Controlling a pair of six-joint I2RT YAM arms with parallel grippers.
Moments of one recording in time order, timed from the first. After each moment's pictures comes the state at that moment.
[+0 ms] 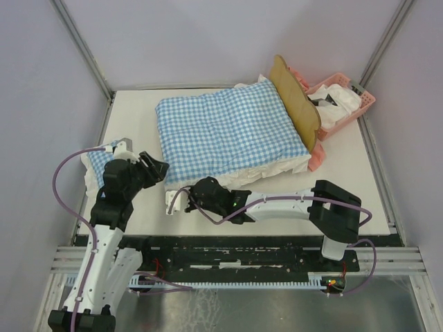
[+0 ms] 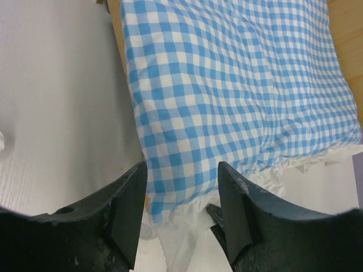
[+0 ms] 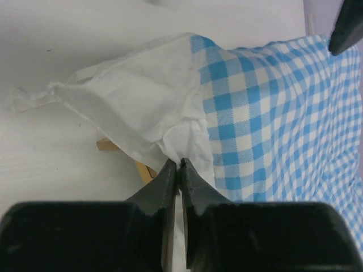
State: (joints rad) left arm -0.10 0.62 0.64 -0.42 0.13 -0.55; right arm 1.25 1.77 1.10 0.21 0.20 -0.71
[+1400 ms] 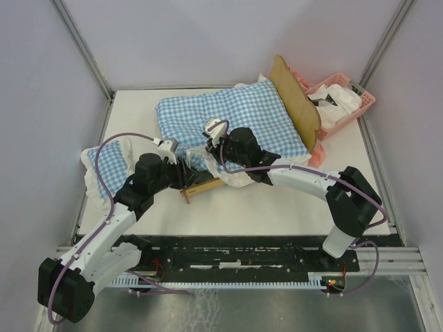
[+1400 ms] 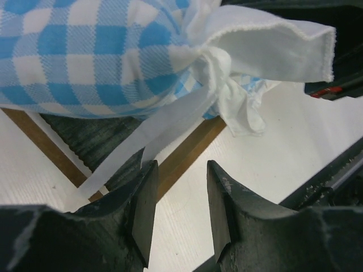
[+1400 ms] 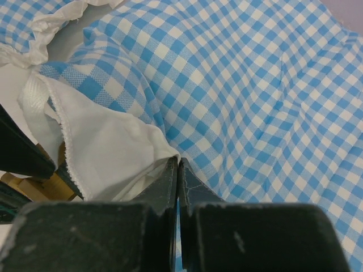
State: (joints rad) left arm -0.40 0.87 0.58 -0.18 0.28 -0.38; right arm 0.83 1.69 1.14 0.26 -0.07 -0.16
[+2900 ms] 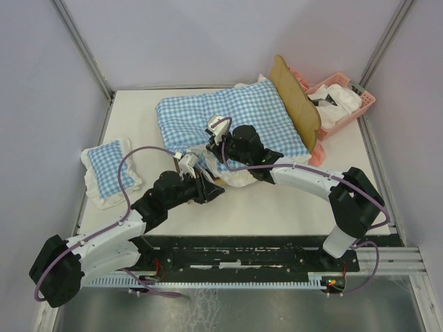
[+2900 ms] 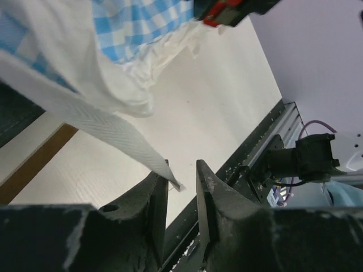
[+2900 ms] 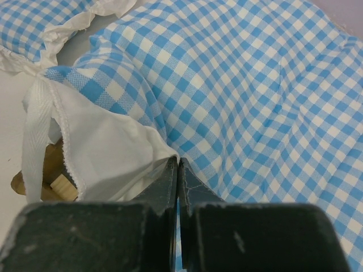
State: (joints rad) left arm -0.72 0.93 0.42 0.24 0.22 -0.70; right arm 0.82 1.67 1.14 0.25 -0.11 -0.13
